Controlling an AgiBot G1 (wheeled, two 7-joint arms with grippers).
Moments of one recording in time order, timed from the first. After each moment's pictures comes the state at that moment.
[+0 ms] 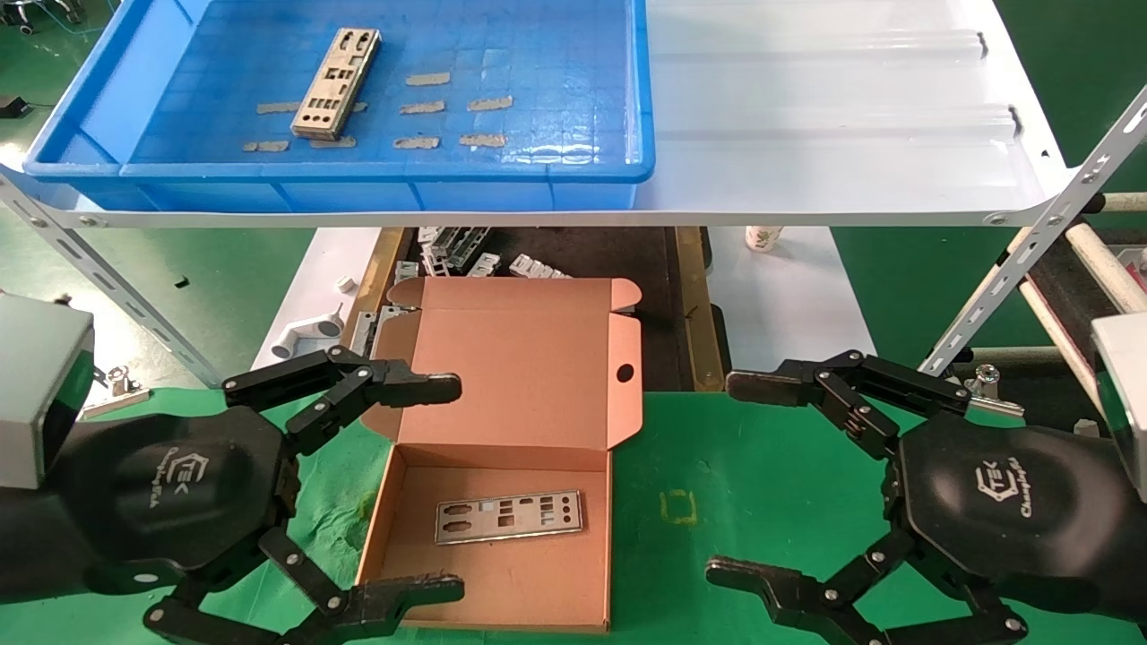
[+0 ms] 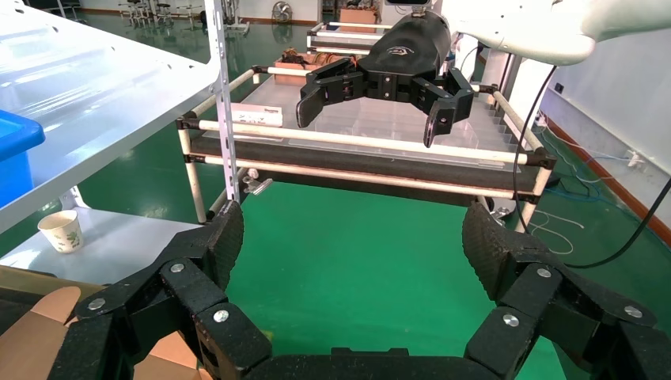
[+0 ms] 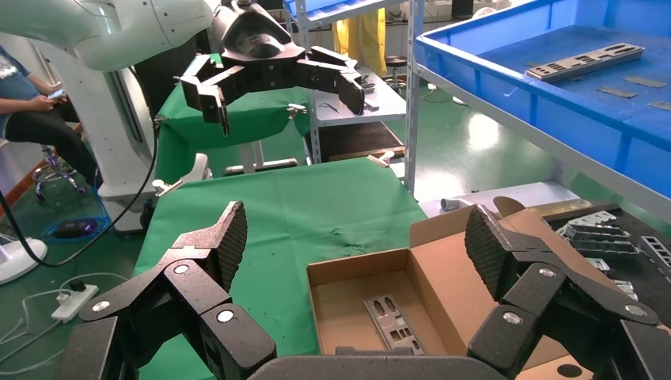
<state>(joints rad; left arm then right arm) -1.07 0.61 0.28 -1.28 0.73 1.50 -0.19 1.11 -0.55 -0.43 1.25 -0.63 -1.43 0.11</state>
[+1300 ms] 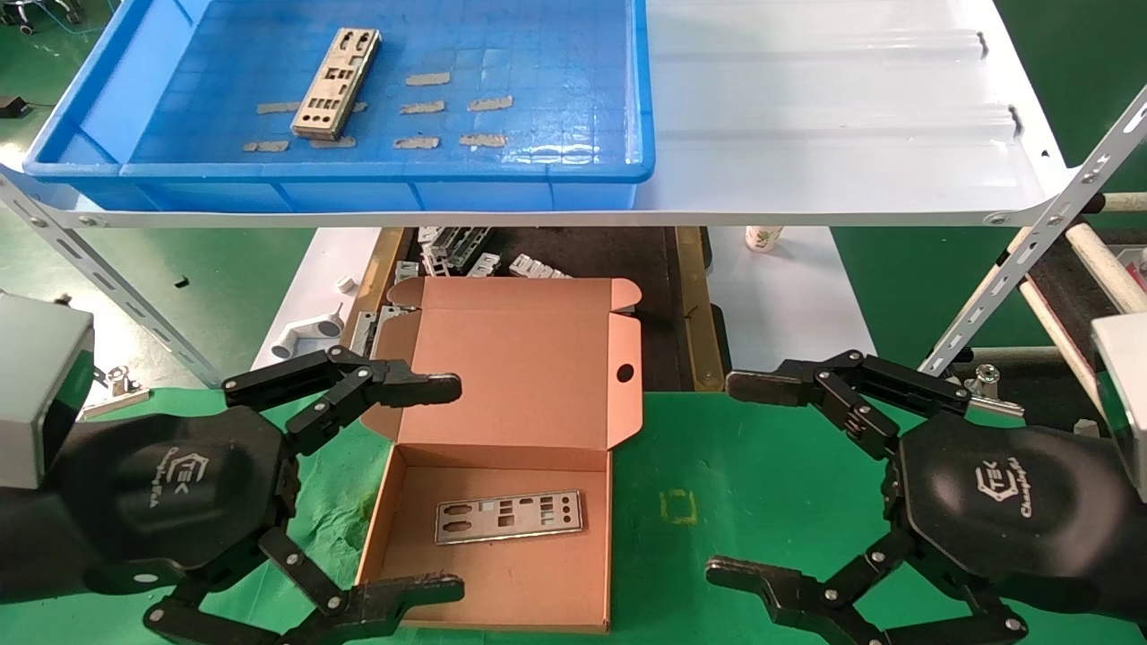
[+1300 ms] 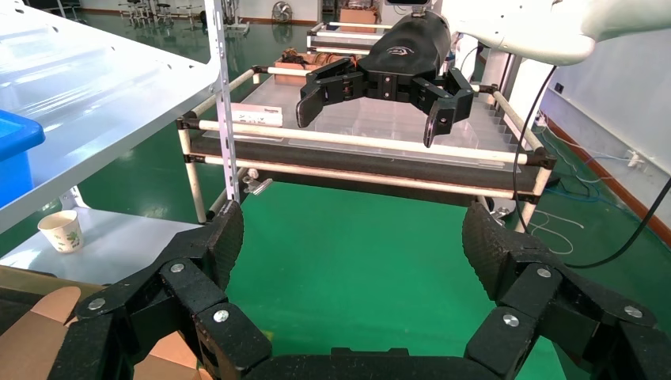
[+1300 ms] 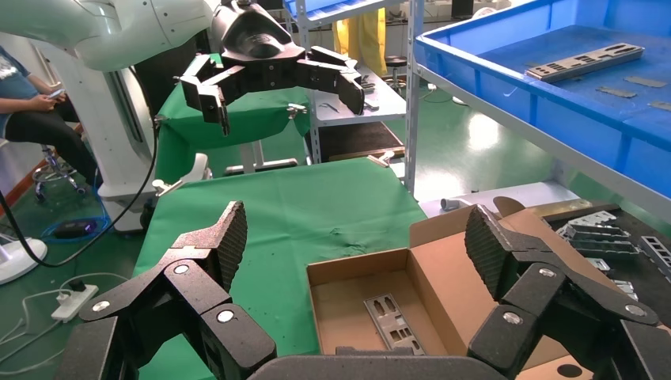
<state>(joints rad) -1.07 0.61 0.28 -1.28 0.73 1.50 -0.19 1.11 -0.55 -0.43 1.25 -0.63 -1.43 0.11</state>
